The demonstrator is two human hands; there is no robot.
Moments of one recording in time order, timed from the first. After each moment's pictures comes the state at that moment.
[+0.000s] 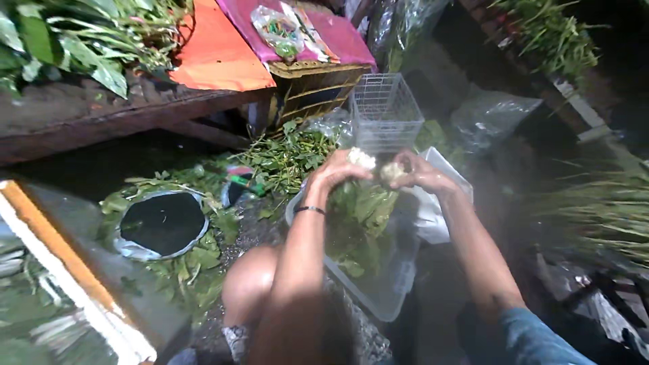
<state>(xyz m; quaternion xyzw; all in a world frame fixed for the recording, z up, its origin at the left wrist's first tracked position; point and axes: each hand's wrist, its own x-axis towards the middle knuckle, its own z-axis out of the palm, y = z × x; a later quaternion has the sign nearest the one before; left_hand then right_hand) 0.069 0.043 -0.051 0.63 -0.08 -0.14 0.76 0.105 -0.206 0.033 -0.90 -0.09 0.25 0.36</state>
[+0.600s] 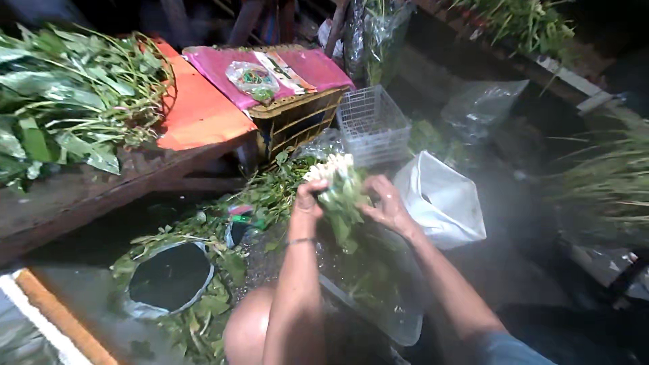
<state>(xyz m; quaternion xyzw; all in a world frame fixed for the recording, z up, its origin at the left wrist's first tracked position) 0.065 0.045 -0.067 0.25 0.03 -0.02 0.97 0.057 -0.154 -0.017 -0.91 -0.26 -0.10 0.30</state>
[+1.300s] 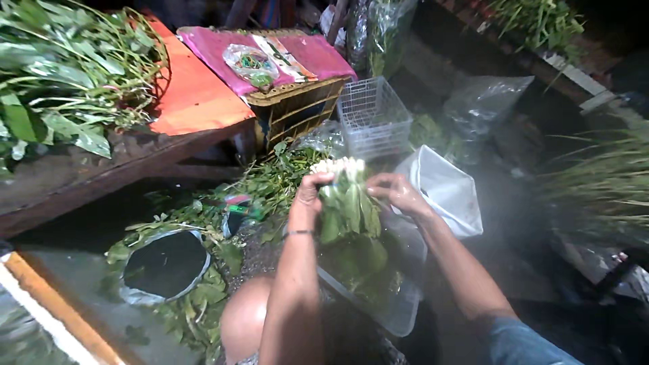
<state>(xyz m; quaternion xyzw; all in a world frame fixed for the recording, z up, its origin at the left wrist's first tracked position) 0.061 0.041 -0.067 0.30 0.05 -0.06 0.95 0.067 -0.167 0.017 -0.89 -0.08 0.15 0.43</state>
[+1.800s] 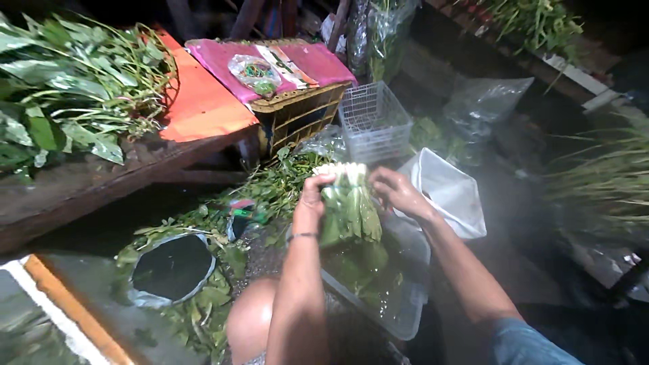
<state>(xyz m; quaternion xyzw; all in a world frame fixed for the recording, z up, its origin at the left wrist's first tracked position) 0.065 0.040 -0.068 0.30 0.05 -0.08 0.95 0.067 -0.161 0.027 -0.91 -0.11 0.16 0.37</state>
